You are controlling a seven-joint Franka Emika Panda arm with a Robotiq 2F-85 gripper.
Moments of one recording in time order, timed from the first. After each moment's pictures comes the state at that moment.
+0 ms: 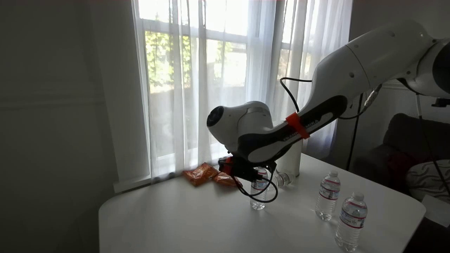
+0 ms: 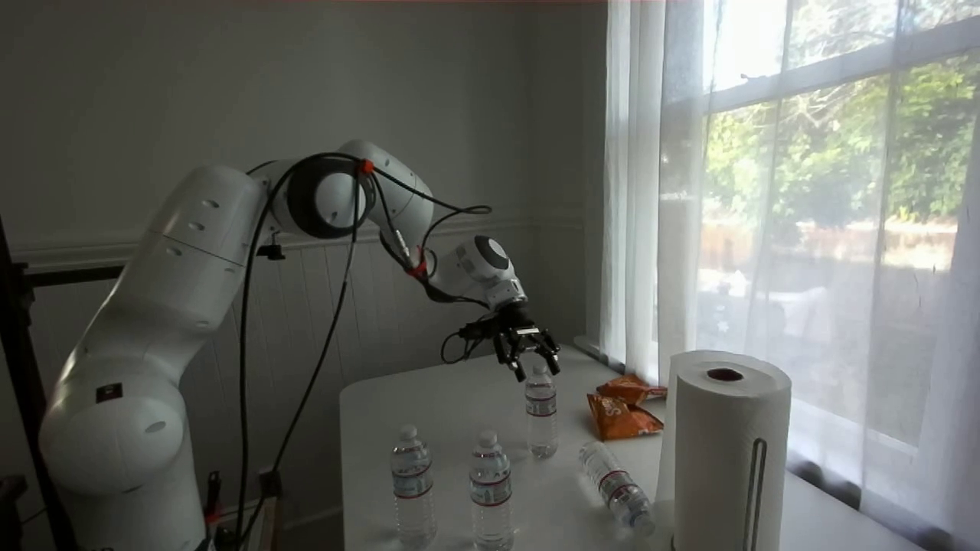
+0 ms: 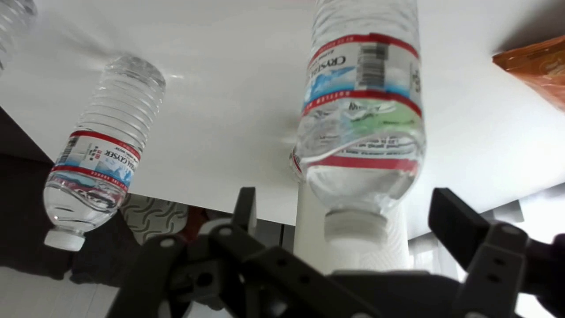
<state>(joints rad) 0.36 0.55 0.12 -1.59 -0.78 1.72 2.11</state>
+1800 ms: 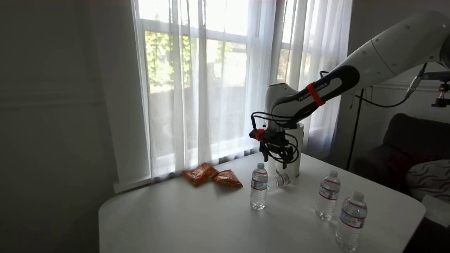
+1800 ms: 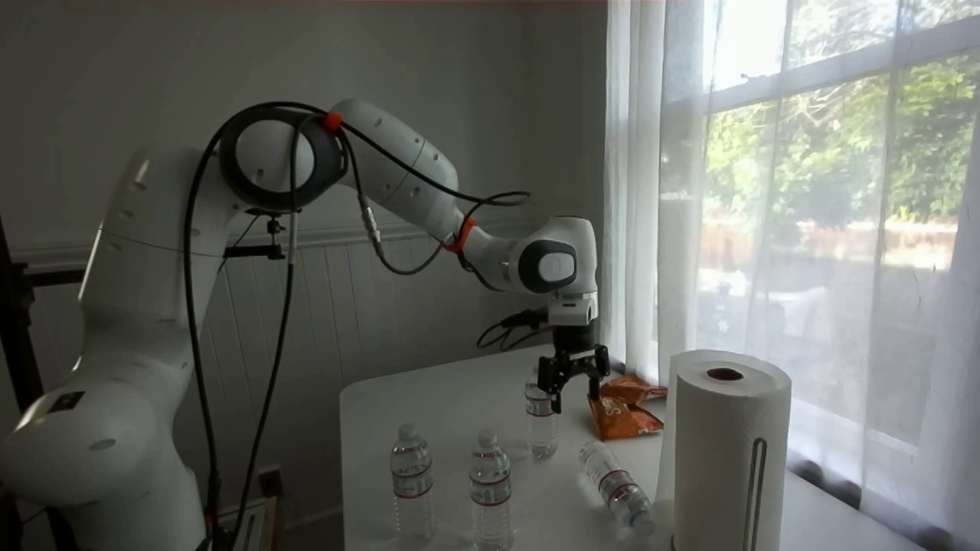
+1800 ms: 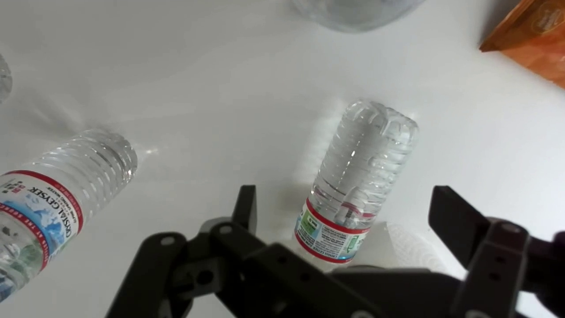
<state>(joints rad) 0.06 0.38 0.00 -1.81 -0.14 2.18 1.62</state>
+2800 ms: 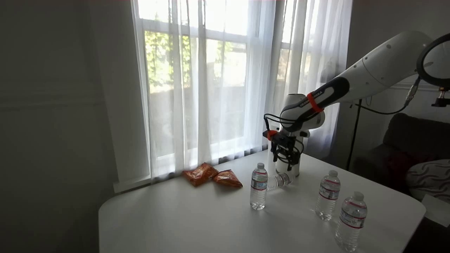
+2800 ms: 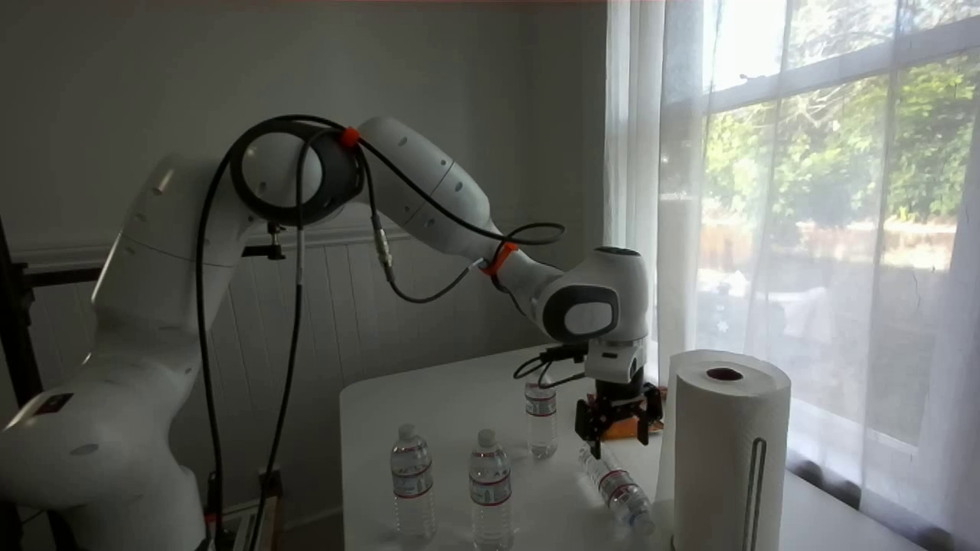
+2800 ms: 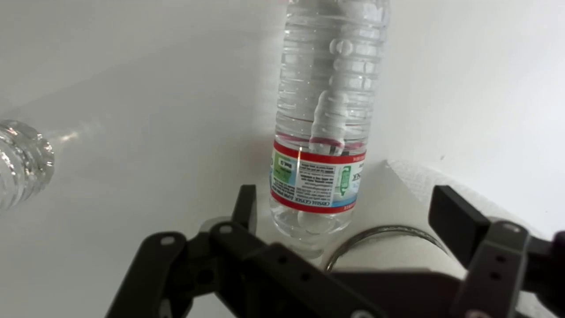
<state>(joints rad) -0.03 0.47 -0.08 -1.82 0.08 2.36 1.53</state>
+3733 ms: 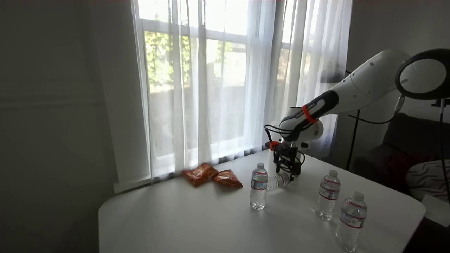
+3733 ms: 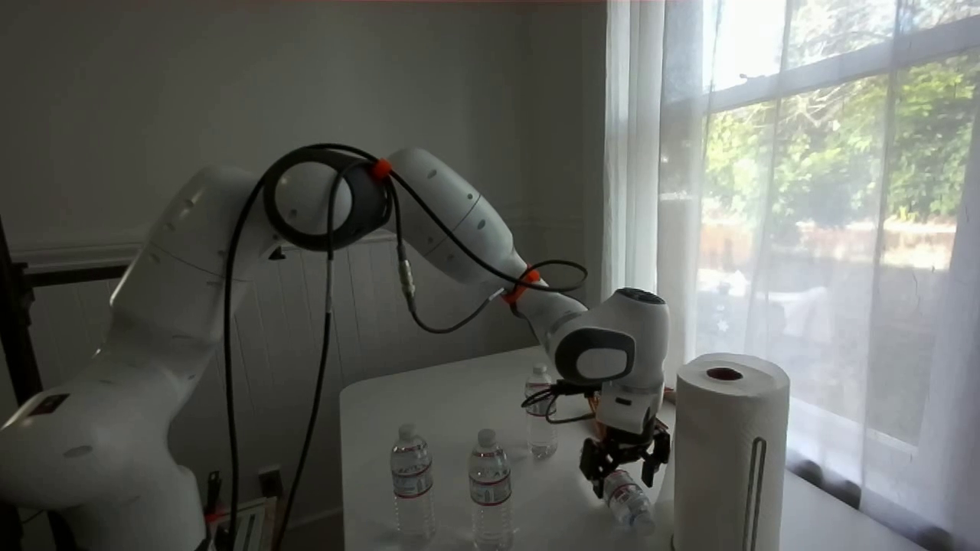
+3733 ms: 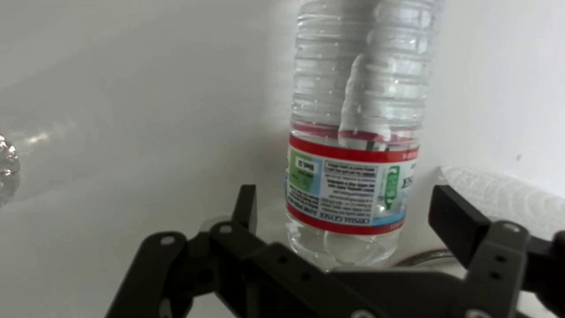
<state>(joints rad) -0.06 0.60 -0.09 -1.77 0.17 2.37 1.46</state>
